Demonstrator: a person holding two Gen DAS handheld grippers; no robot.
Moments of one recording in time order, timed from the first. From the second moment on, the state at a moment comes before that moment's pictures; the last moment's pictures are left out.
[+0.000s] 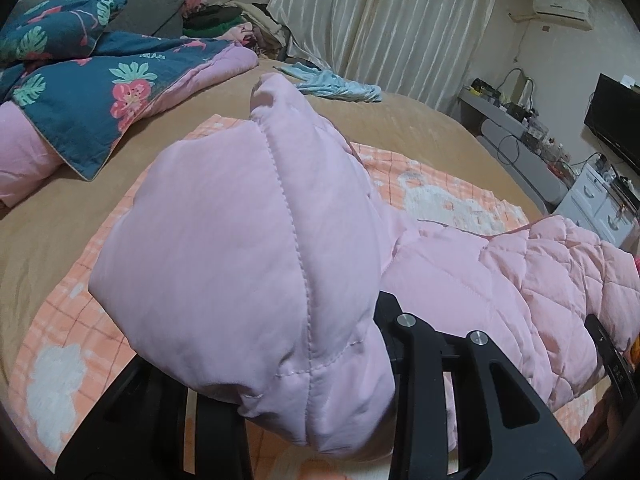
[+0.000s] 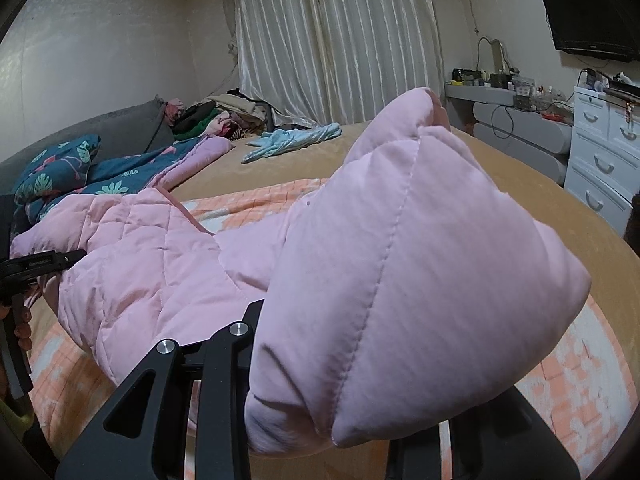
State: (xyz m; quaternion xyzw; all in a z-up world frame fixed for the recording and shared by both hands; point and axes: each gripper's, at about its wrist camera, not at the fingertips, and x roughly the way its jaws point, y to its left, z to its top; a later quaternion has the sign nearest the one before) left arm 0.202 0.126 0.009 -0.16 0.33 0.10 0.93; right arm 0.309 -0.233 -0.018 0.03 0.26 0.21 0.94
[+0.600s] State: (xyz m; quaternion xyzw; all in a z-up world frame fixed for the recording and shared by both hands) left arm 0.156 0.120 -0.001 -0.15 0.34 0.09 0.92; right arm 0.265 -0.246 -0.031 0.04 0.29 0.20 0.94
